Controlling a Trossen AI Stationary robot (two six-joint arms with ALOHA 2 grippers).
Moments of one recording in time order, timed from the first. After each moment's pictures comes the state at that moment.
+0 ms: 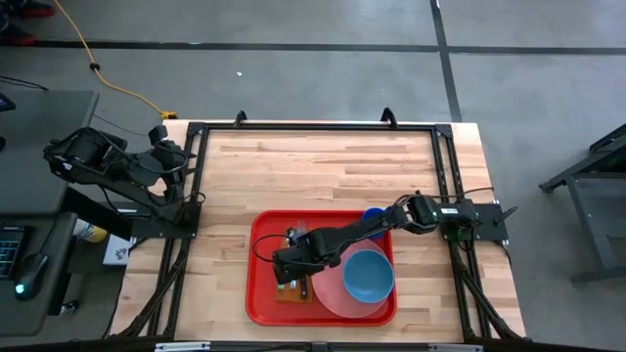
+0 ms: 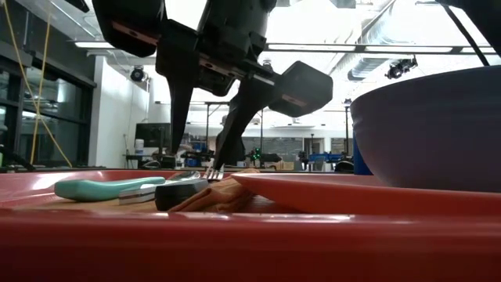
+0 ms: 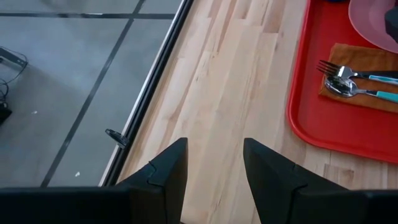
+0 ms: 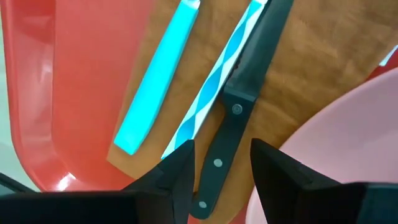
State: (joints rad) left arm -0.30 0.73 1.34 -1.57 -0.65 -0.32; right arm 0.29 2.39 2.11 -0.96 -0.07 1.52
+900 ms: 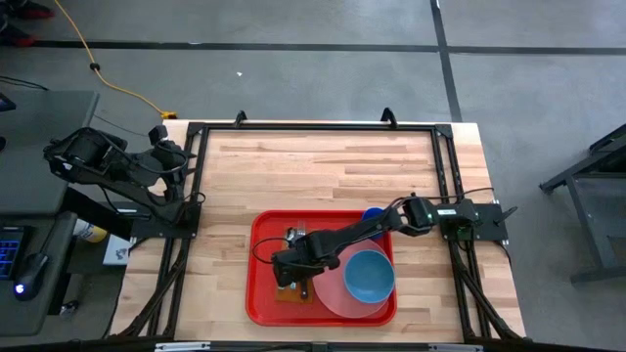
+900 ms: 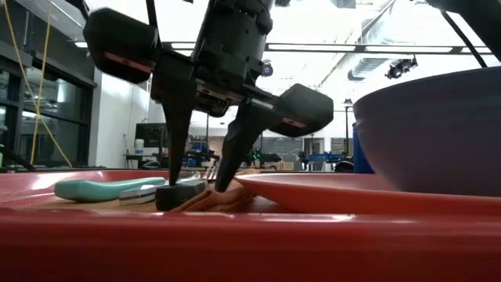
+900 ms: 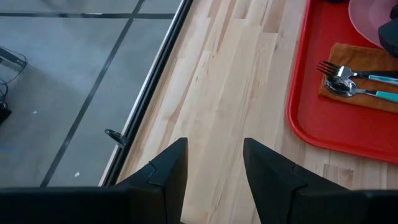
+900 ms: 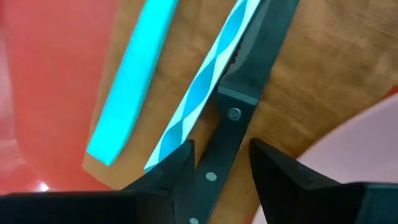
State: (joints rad) left arm -0.30 0.73 1.34 -1.57 -0.65 -0.32; right arm 0.29 2.44 2.11 -0.94 -0.11 1.52
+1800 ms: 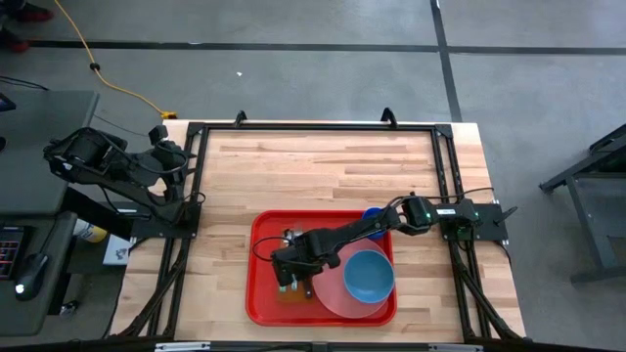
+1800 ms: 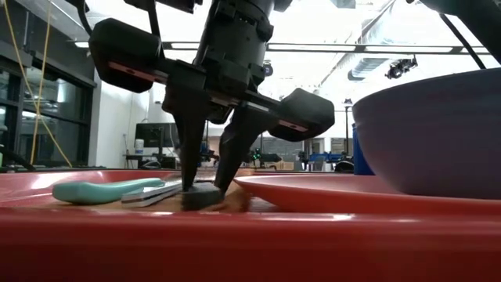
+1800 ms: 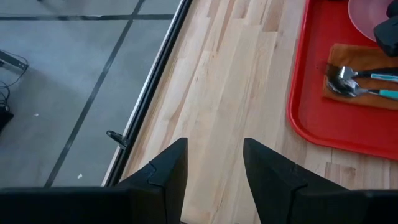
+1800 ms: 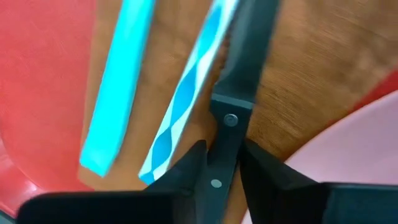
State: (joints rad) left arm -0.30 0.73 1.34 -1.57 -0.65 -0.30; right arm 0.27 2.46 2.11 -0.96 -0.14 1.49
